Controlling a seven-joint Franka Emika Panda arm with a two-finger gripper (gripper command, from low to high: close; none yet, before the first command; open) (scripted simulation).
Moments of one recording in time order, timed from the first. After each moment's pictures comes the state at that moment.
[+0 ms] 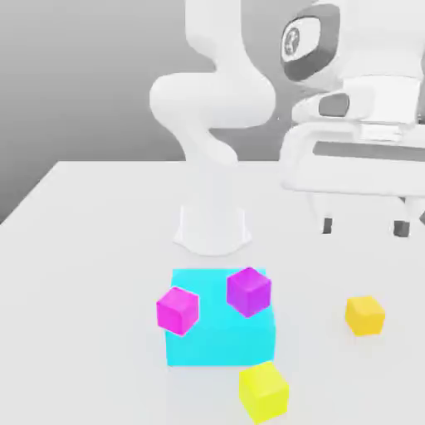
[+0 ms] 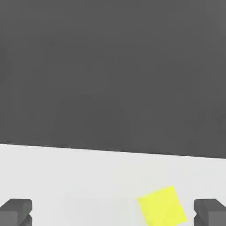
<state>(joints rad) 0.00 -0.16 0.46 -2.59 -0.20 2.65 1.33</state>
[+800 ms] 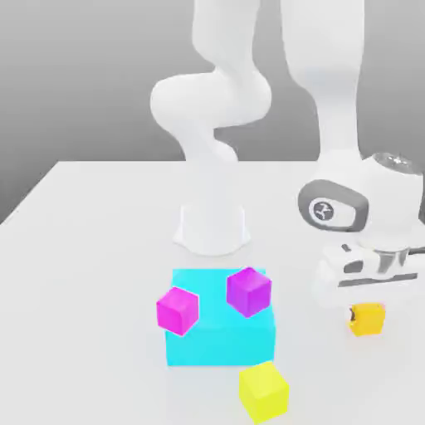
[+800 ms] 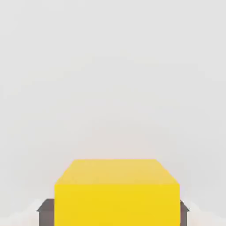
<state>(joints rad) 0.38 0.35 0.24 -2.66 -0.53 2.98 1.76</state>
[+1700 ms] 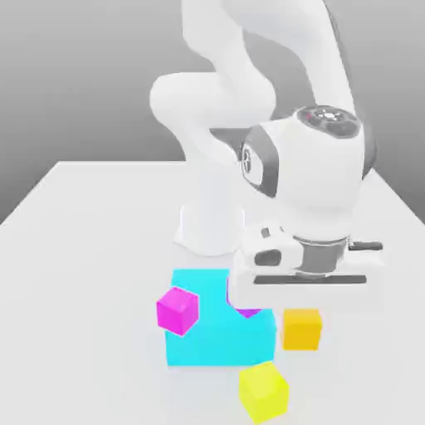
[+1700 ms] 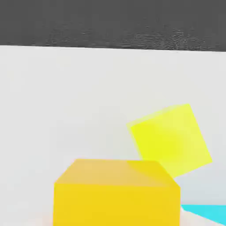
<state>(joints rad) -0.14 0.10 0.30 -2.53 -0.07 2.63 1.01</state>
